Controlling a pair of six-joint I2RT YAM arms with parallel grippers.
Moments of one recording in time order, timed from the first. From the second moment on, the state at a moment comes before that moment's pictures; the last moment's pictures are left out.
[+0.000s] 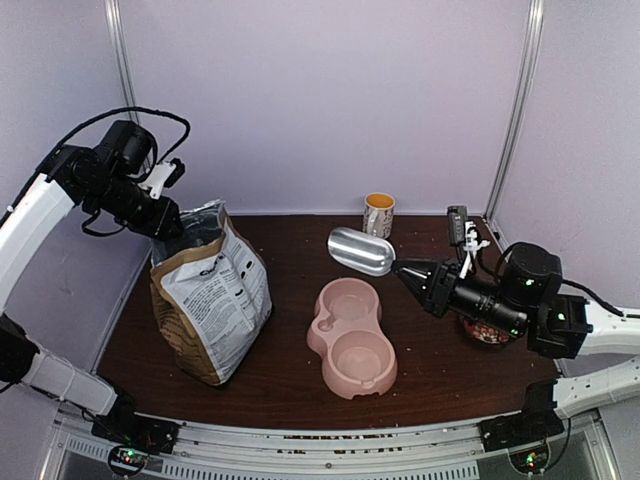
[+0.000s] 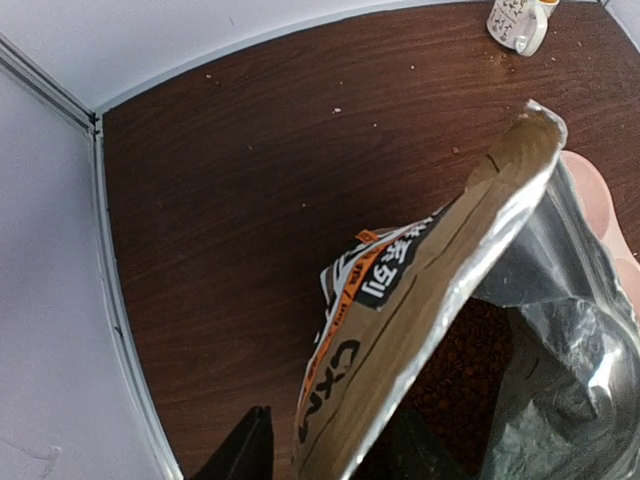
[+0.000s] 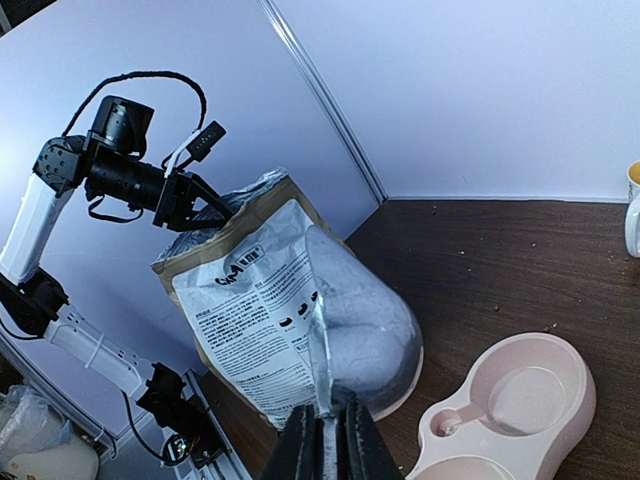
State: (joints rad) left arm -0.43 1.32 1.64 -1.26 -0.09 -0.07; right arm 1.12 0.88 0.67 0.20 0.20 0.52
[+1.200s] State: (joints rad) left arm -0.43 1.37 1.61 -1.25 -0.13 -0.11; right arm 1.12 0.80 0.59 0.16 0.24 0.53
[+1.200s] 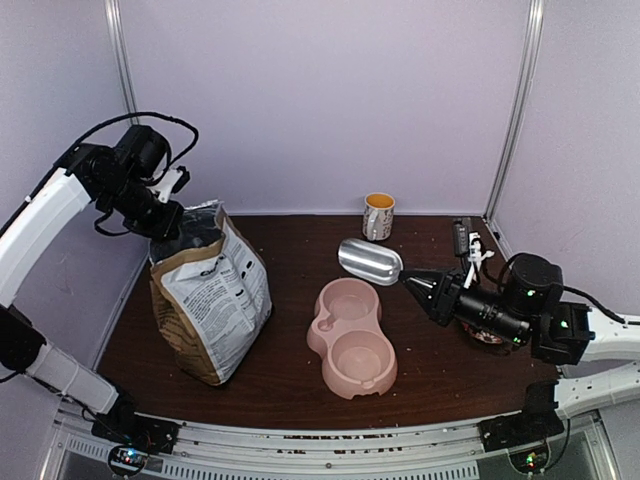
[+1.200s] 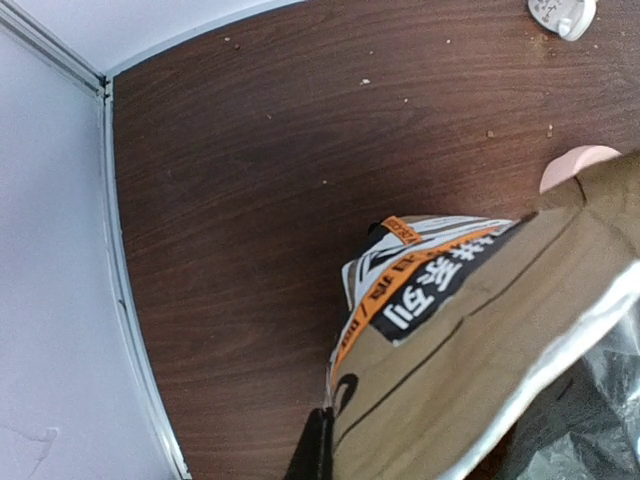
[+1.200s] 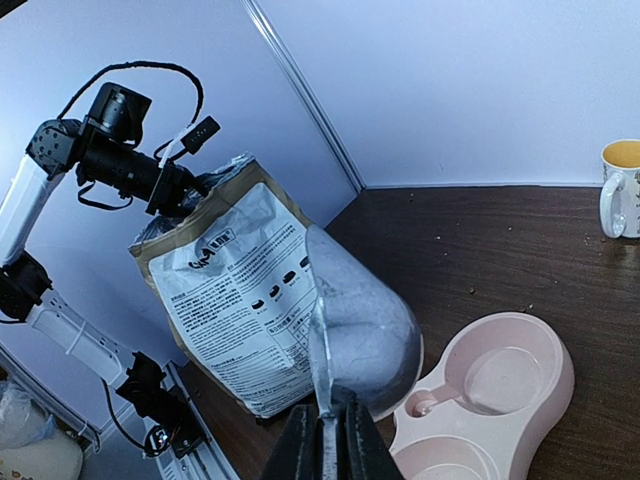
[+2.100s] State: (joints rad) left arm -0.52 1.65 1.90 -1.37 -0.77 -0.01; right arm 1.12 0.76 0.58 0.14 0.23 0.50
